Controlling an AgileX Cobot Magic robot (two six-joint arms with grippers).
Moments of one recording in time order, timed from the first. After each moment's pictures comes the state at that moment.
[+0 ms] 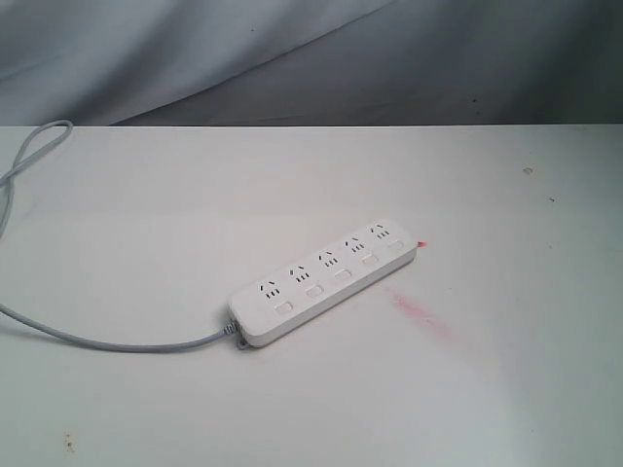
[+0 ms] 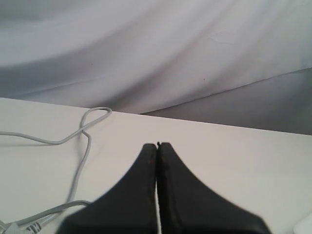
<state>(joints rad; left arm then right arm) -0.01 0.00 0.00 0.08 0.15 -0.21 0.51 0.04 0.00 -1.05 0.28 1.34</state>
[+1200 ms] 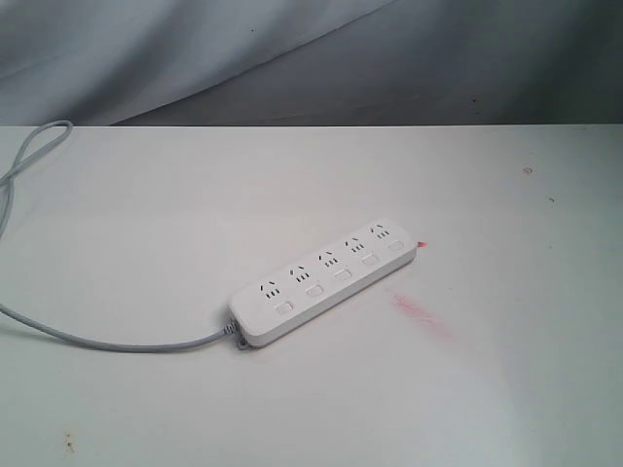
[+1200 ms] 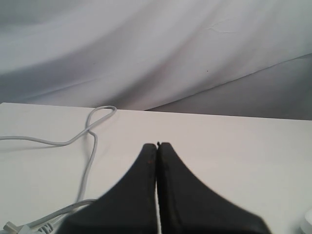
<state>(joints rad) -0.01 0.00 0.00 0.07 0.16 -0.13 0.51 0.04 0.00 -1.05 0.28 1.34</state>
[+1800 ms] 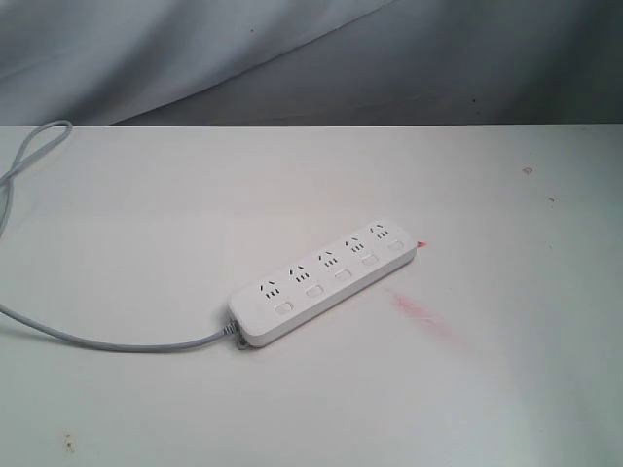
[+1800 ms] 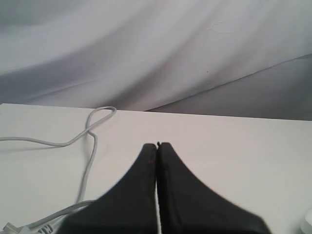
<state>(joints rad) -0.01 0.00 0.00 0.07 0.16 -0.13 0.24 0.01 0.00 -1.05 0.25 1.32</state>
